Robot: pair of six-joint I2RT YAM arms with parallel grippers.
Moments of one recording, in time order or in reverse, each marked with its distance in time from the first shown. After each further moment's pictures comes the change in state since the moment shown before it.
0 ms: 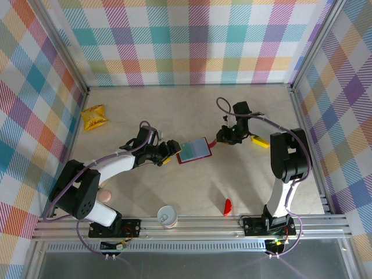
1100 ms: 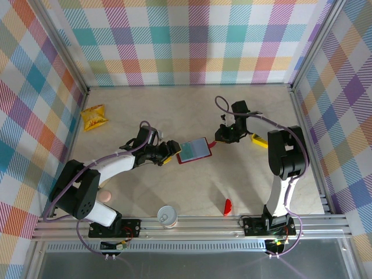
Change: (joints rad) left arm 0.000 0.000 0.000 0.002 0.010 -0.003; right arm 0.000 0.044 0.033 0.020 -0.057 -0.003
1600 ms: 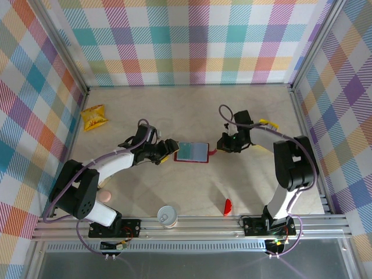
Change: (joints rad) left arm 0.023 0.000 0.043 -0.085 -0.037 0.042; right arm 0.037 -0.186 -0.259 0.119 -0.009 0.153
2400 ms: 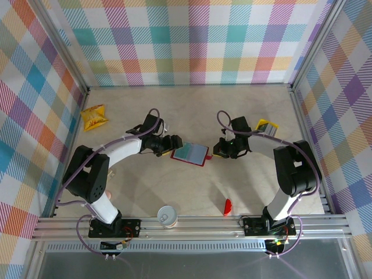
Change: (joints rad) left arm 0.002 0.187 0.234 -0.190 -0.008 0.277; right arm 0.043 -0.043 -0.100 0.113 -0.035 0.097
